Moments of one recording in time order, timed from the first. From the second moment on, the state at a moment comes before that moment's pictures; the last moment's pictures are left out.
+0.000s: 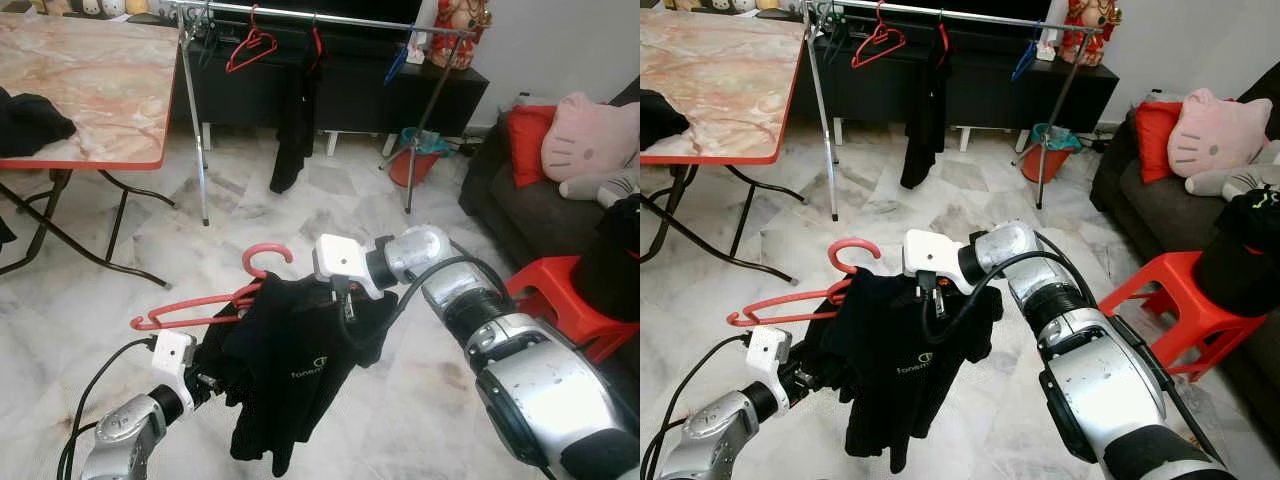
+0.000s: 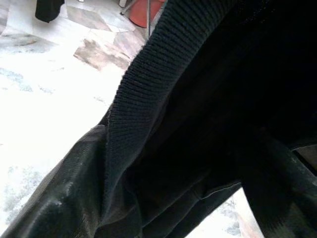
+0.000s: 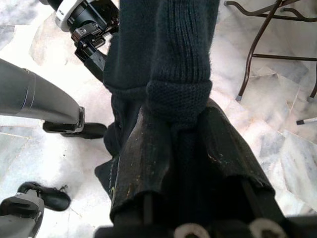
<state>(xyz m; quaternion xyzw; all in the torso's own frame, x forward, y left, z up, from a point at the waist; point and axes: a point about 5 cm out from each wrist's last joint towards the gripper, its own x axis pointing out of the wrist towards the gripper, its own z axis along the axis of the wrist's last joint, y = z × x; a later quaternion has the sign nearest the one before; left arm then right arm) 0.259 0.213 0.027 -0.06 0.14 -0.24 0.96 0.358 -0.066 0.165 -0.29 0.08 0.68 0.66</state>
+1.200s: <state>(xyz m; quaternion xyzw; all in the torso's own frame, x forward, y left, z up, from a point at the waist) 0.253 0.221 0.025 -0.06 0.15 -0.24 0.96 0.359 -0.066 0.165 -0.29 0.08 0.68 0.67</state>
